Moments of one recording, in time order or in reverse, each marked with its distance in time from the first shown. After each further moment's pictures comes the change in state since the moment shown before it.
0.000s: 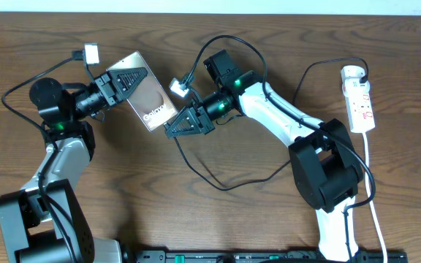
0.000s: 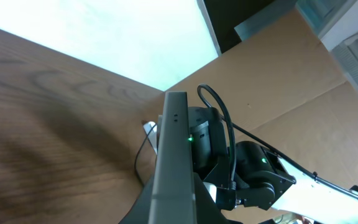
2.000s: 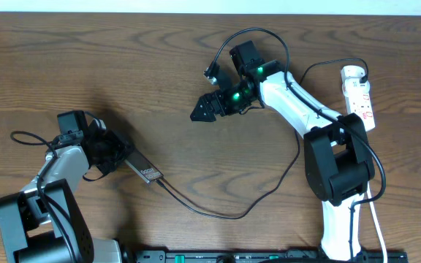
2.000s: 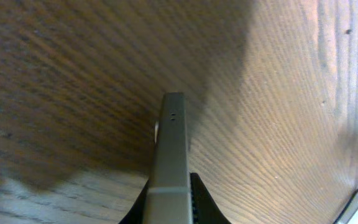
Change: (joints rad) left arm 0.045 -0.004 -0.083 -1.292 -0.788 0.525; right arm -0.127 0.002 0.013 -0.138 0.655 0.262
